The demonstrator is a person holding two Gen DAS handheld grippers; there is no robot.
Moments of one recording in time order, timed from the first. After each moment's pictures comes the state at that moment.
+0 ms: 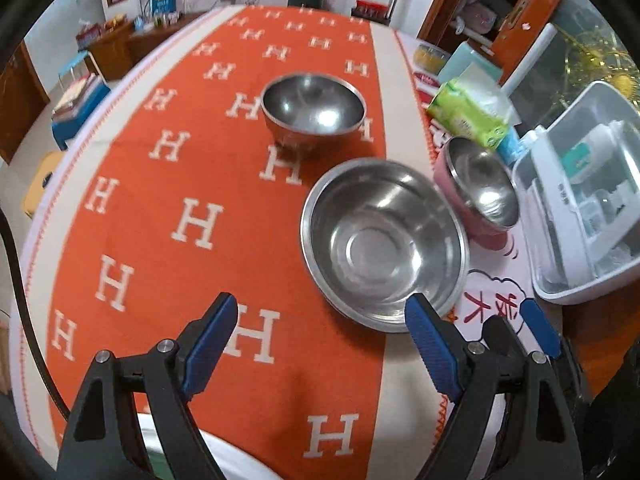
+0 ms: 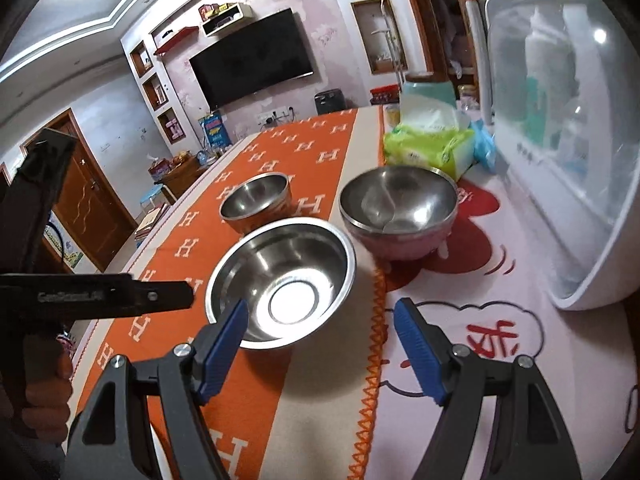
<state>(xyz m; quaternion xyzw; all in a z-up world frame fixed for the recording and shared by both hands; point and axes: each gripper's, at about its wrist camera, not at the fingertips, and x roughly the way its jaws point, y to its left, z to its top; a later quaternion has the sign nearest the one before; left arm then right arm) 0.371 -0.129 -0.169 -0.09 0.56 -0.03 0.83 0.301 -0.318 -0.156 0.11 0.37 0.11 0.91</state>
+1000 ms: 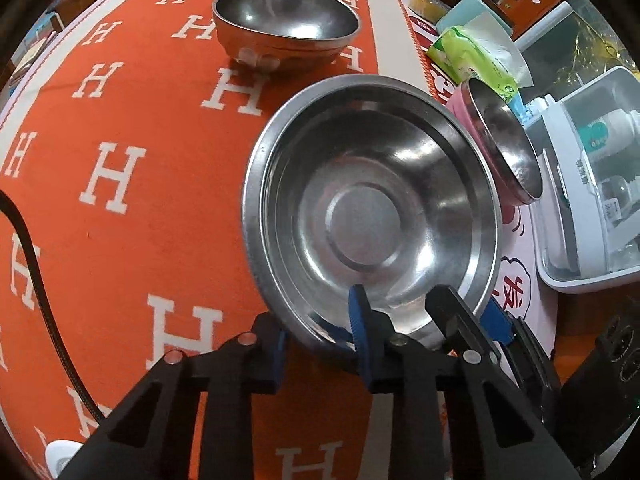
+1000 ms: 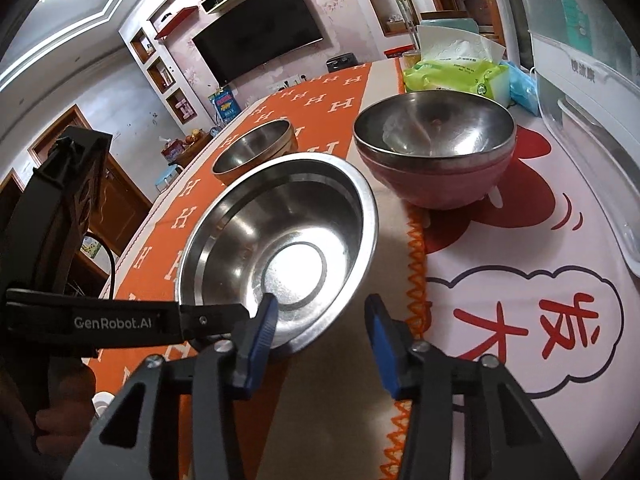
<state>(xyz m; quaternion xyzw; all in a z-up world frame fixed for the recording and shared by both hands) 0.399 -0.140 -0.244 -0.13 0.61 -0.09 0.77 0.333 -0.304 -0.213 0.14 0.42 0.15 0.88</state>
